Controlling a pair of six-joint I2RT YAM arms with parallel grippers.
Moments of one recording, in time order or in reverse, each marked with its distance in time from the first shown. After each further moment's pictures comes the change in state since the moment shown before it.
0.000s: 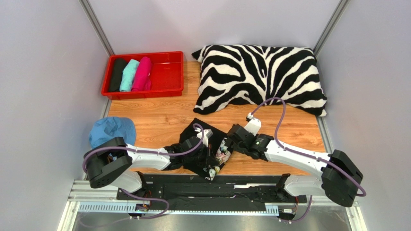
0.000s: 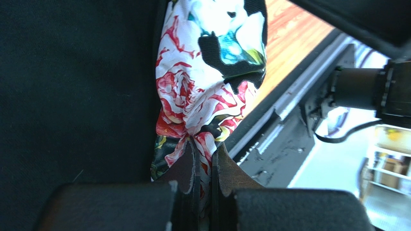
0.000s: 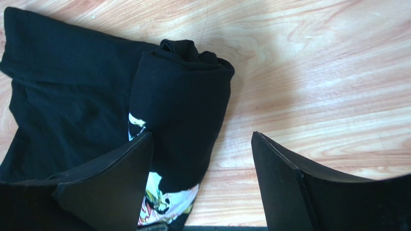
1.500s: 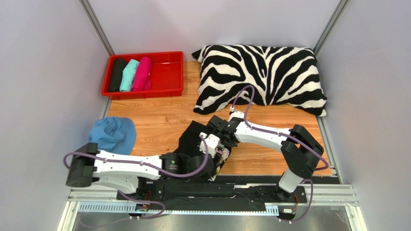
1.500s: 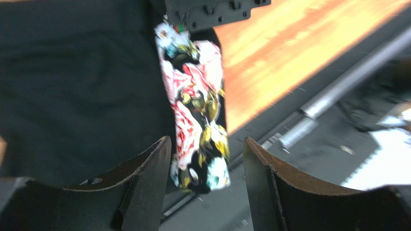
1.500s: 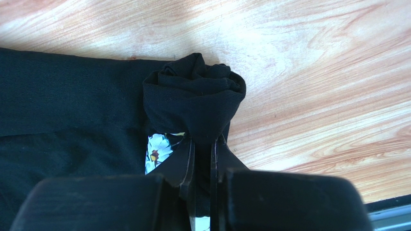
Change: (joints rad) left arm -0.364 -0.253 0.256 -0.586 -0.644 0.194; right arm 0.008 0.451 0.396 -0.285 0.032 0.029
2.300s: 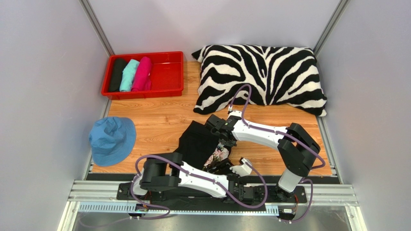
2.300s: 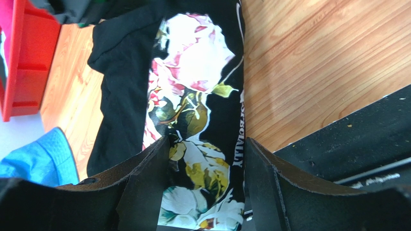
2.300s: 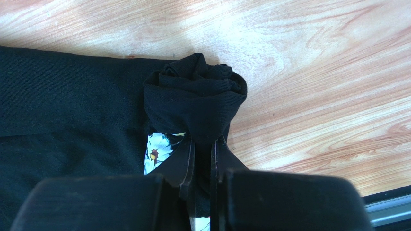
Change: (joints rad) left arm -0.212 0.840 0.626 -0.676 -0.469 -0.118; right arm 0.000 0.041 0.051 -0.053 -0.004 -0.012
